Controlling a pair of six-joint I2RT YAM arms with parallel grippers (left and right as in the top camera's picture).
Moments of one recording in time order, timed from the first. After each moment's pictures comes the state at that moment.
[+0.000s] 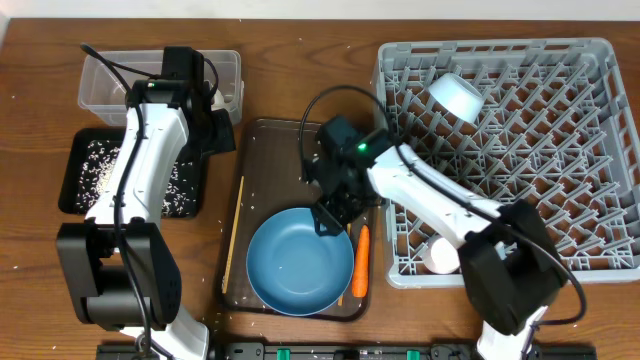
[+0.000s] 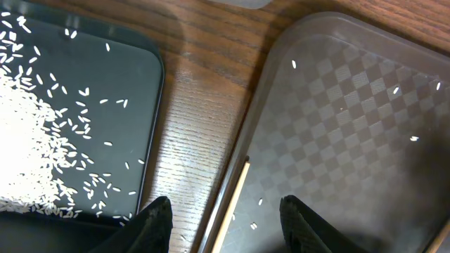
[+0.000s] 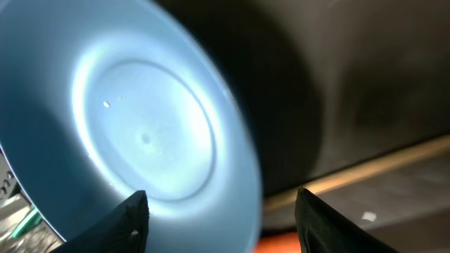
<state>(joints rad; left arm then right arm) -0.01 1.79 1.46 -1.01 0.05 -0.25 0.69 1.95 1.41 -0.98 -0.39 -0.06</state>
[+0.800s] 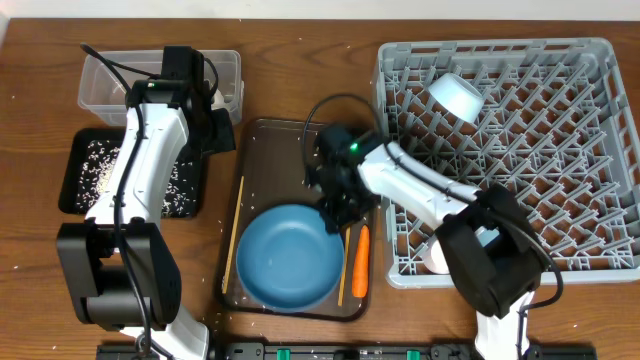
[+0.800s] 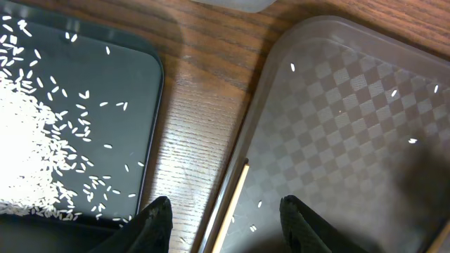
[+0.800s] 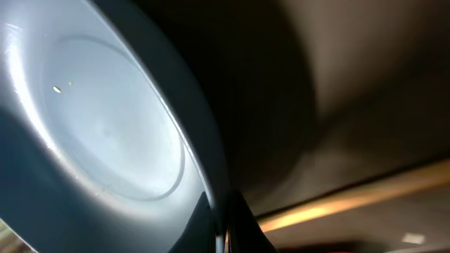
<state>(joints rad) -0.01 1.79 1.46 -1.01 0.05 -0.25 0.66 2.03 1.43 -0.98 -0.42 0.03</state>
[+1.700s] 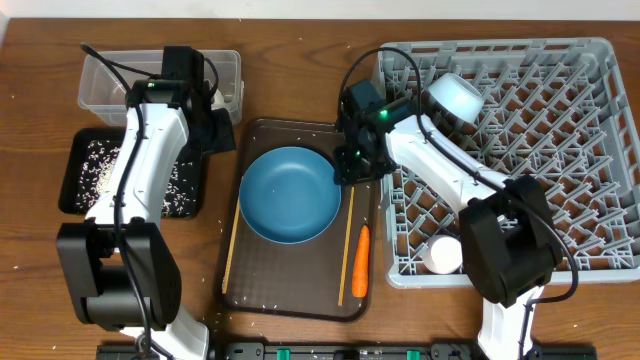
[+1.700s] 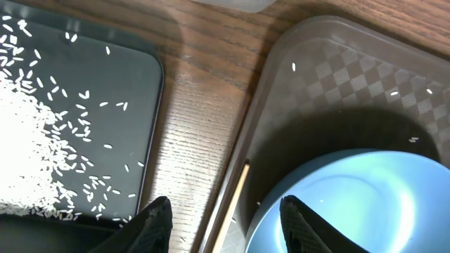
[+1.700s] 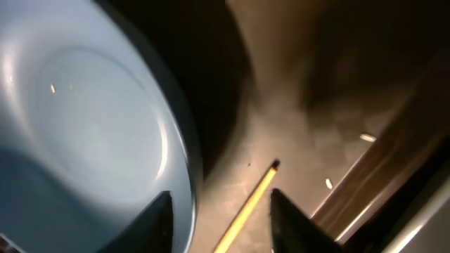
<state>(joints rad) -0.01 1.79 1.46 -1.01 0.05 -0.25 0.53 2.04 1.54 -0.89 -0.26 0.32</state>
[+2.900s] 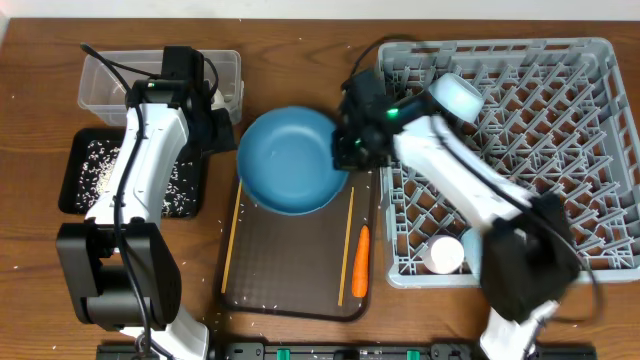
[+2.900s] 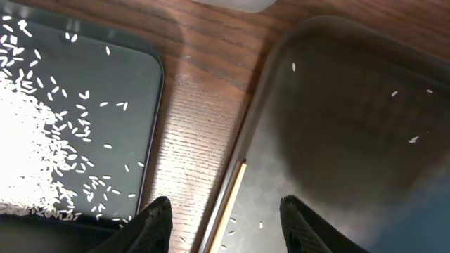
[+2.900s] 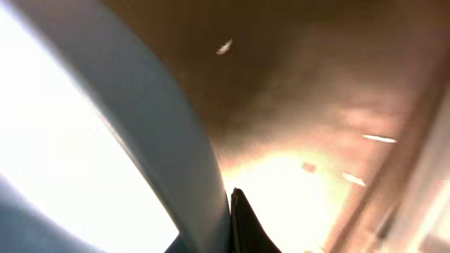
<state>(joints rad) -0.01 1.79 1.46 -1.01 0.05 -0.25 0.52 1.91 1.54 -0.85 -0.27 0.48</state>
